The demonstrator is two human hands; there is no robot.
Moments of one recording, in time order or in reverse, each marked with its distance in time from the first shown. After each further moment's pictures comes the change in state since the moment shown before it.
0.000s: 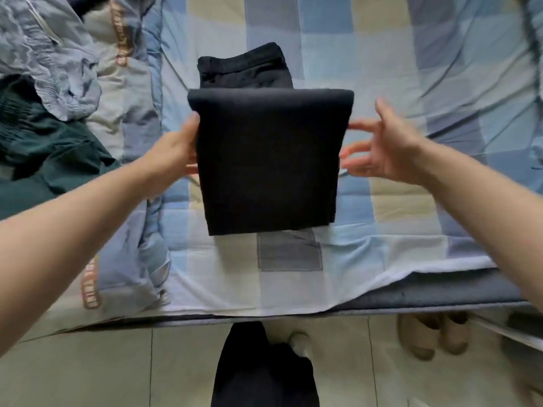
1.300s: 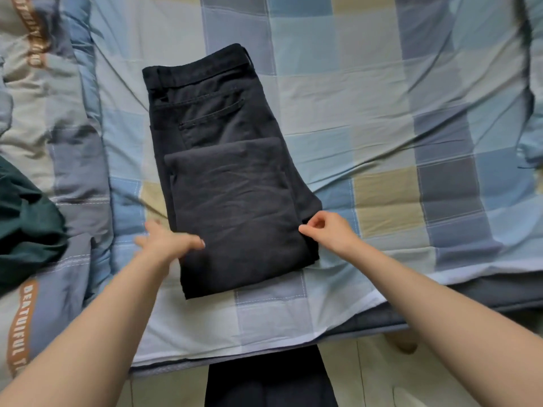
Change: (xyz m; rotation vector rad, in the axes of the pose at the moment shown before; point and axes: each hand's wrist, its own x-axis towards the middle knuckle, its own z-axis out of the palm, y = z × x) left_hand 0.046 -0.097 0.051 0.413 0.288 -0.726; right_hand 0.100 0.148 0.007 -0.629 0.243 0.026
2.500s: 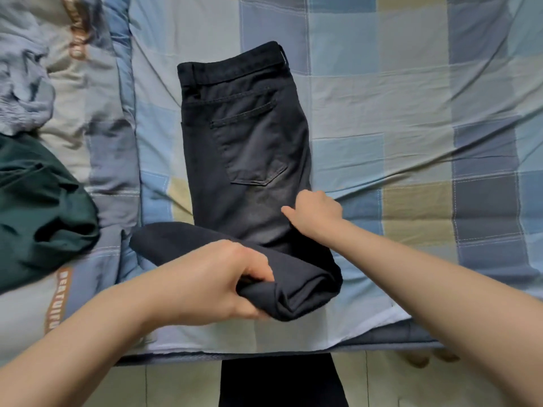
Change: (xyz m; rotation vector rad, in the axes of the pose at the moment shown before) left_hand -0.117 0.033 -0.055 0.553 -0.645 1.110; right_hand 0.012 -0.114 0.020 -0.637 -0.060 -0.079
